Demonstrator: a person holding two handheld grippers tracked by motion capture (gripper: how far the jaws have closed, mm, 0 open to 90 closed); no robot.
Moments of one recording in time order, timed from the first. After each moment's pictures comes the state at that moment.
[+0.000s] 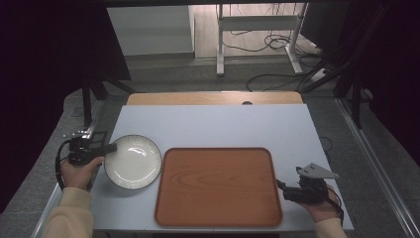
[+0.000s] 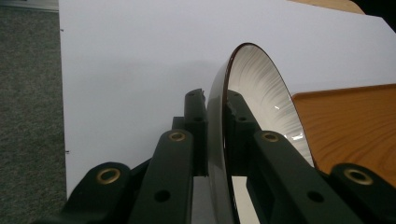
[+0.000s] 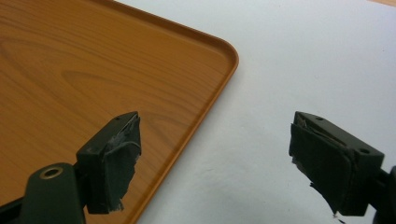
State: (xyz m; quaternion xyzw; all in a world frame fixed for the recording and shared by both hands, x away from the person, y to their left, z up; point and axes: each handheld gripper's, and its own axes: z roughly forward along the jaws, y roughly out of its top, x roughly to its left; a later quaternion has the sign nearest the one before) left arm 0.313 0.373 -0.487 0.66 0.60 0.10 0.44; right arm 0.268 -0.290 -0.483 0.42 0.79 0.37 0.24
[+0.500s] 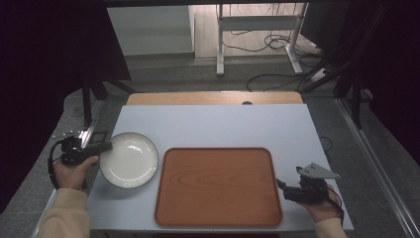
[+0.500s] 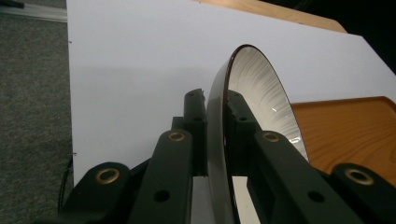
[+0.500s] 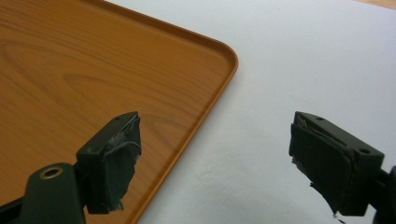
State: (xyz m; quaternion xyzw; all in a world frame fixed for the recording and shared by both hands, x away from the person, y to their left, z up) left arm 0.304 0.384 -0.477 0.64 0.60 0.11 0.47; right arm 0.268 -0.291 -0.483 0.42 0.79 0.37 0.24
